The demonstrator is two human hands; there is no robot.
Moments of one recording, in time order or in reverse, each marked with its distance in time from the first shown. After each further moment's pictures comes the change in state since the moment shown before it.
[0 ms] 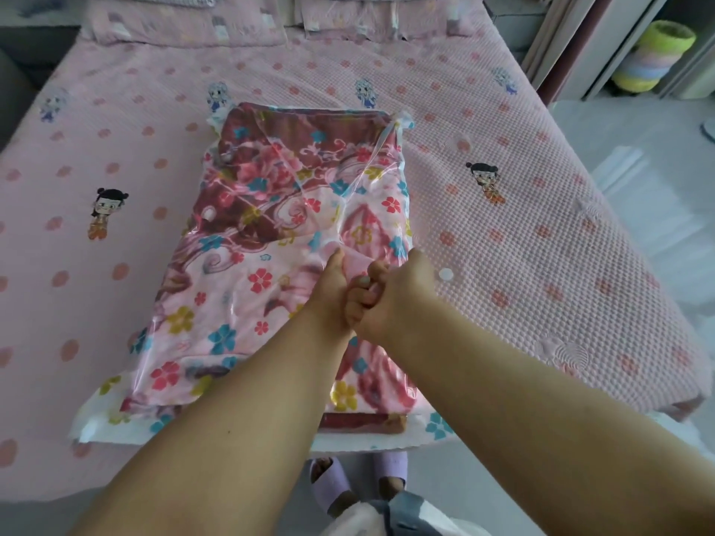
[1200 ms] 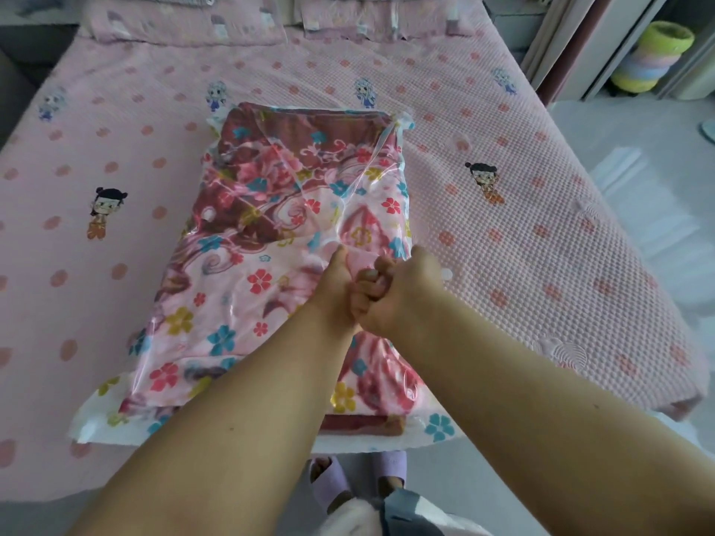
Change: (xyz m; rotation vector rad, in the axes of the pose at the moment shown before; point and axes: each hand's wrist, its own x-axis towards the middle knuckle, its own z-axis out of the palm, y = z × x) left_hand -0.007 0.002 0.011 -0.105 0.052 -0.016; right_hand 0.000 -0.007 -0.003 -0.013 -0.002 -0.016
